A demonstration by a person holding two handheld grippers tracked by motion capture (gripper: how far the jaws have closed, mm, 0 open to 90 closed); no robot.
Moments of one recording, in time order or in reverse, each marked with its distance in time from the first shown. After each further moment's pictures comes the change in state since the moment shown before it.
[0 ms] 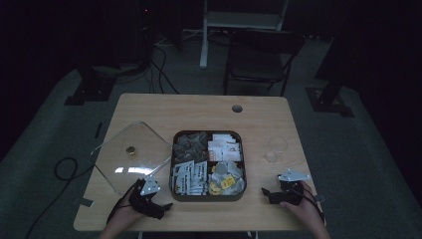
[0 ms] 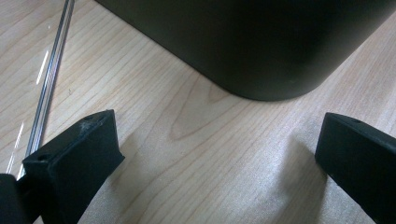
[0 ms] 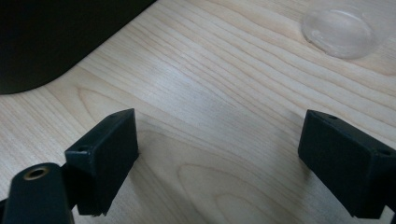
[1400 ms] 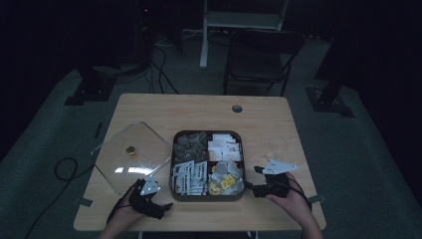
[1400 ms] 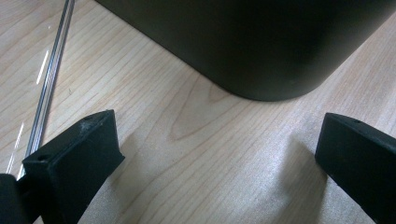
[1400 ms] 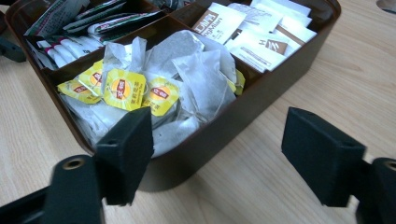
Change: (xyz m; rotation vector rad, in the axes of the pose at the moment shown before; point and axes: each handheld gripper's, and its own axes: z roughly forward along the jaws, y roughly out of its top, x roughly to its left) left arm 0.000 0.000 0.000 0.000 0.000 -0.001; right arm 0.048 0.069 -0.012 -0.118 0.195 -0.125
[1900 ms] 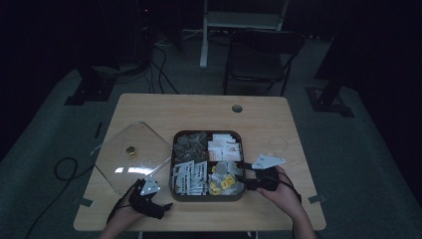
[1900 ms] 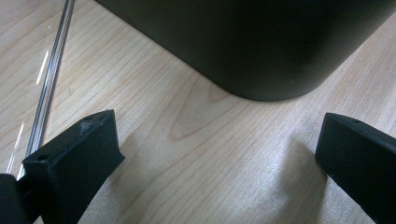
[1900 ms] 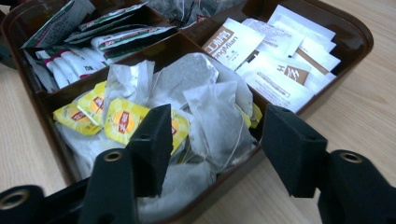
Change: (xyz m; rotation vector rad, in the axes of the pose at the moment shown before) left arm 0.000 0.000 0.000 0.000 0.000 0.000; right arm 0.004 0.021 0.022 0.014 0.014 -0.050
